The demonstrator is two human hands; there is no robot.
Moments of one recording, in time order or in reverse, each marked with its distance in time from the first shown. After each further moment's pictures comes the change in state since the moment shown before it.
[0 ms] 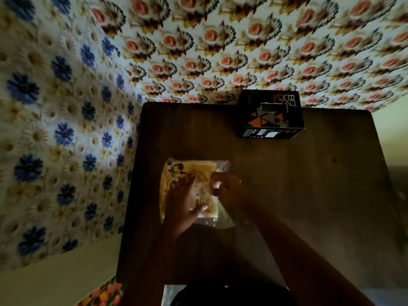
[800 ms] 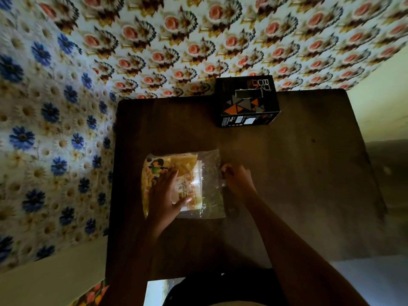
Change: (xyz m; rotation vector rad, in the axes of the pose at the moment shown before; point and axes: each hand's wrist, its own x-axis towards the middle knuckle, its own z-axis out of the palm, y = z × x) left_hand 0.002 -0.002 0.002 0.035 0.013 0.013; right_hand -0.020 0.064 -0.019 0.054 0.375 0.273
